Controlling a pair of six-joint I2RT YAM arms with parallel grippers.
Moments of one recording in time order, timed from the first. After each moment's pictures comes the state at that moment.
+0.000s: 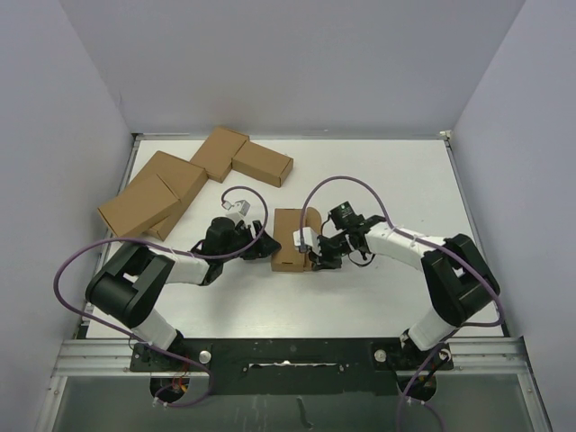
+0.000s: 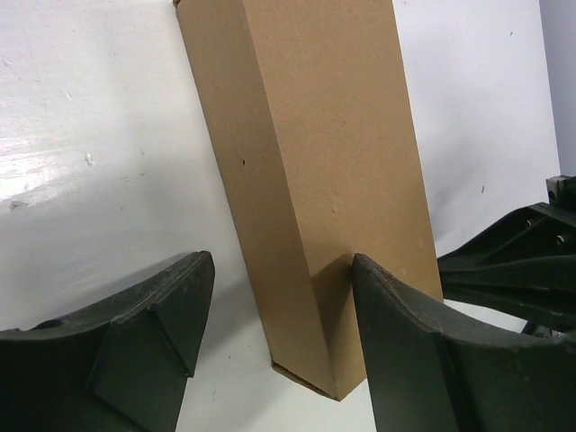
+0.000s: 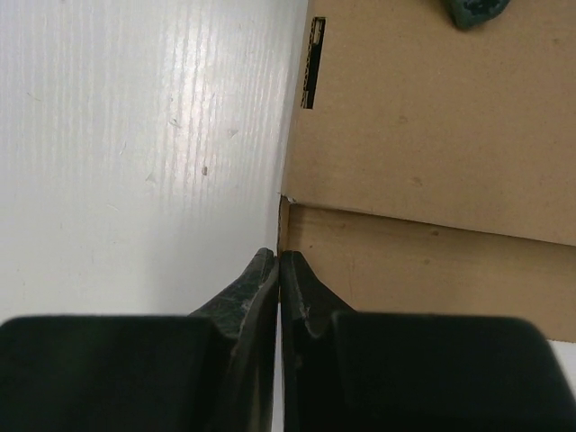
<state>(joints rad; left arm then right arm) -0.52 1.61 0.49 0.64 0.27 -0.70 0.56 1.59 0.88 -0.43 -0.67 -0.97</state>
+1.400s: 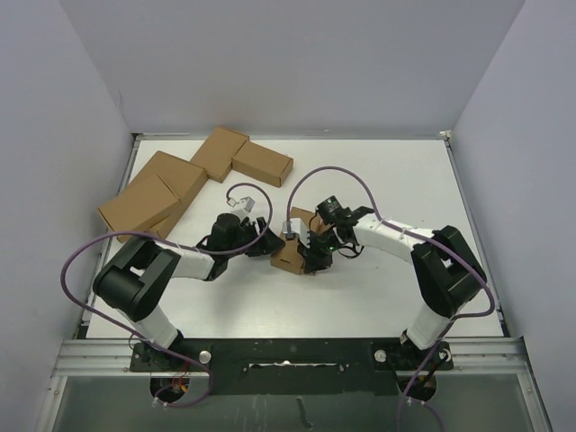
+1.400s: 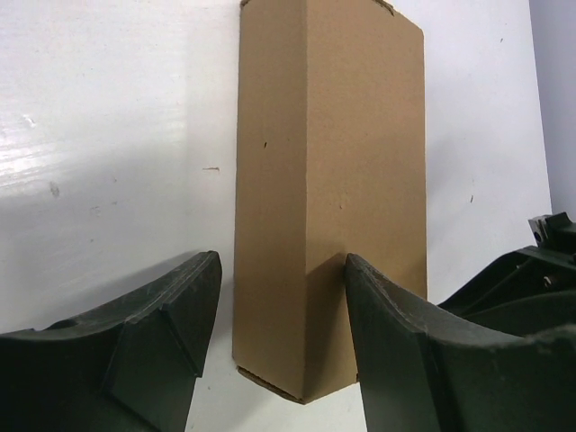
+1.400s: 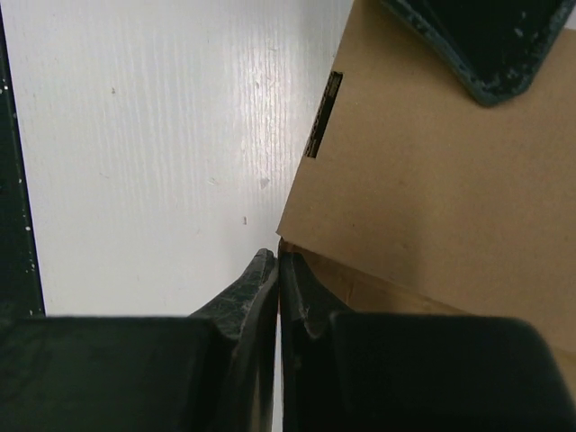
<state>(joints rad) -0.54 1.66 0.54 0.63 0.27 -0.73 0.60 1.68 1.02 -0.54 -0.68 -0.70</state>
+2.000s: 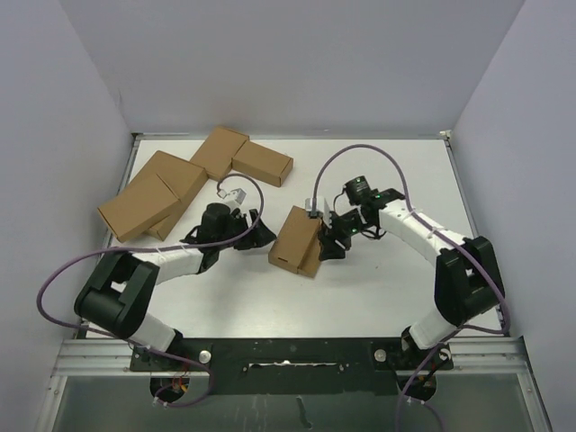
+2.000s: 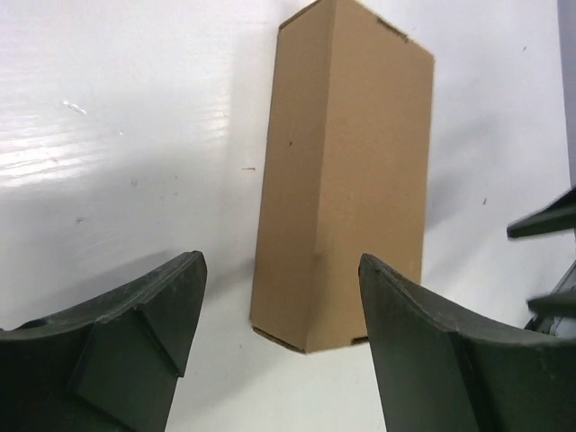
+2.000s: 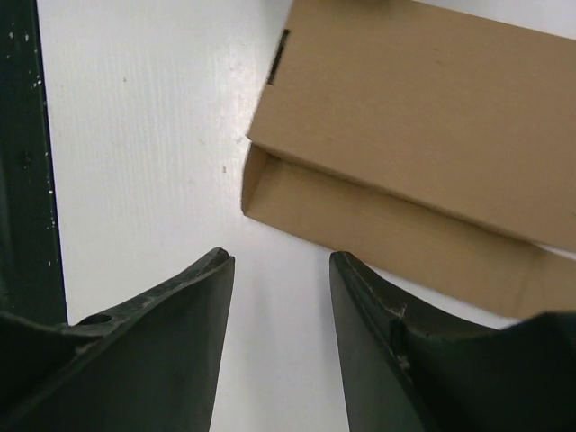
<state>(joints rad) -0.48 1.56 0.60 0.40 0.29 -0.66 0.46 1.60 1.12 -0.76 -0.76 -0.84</state>
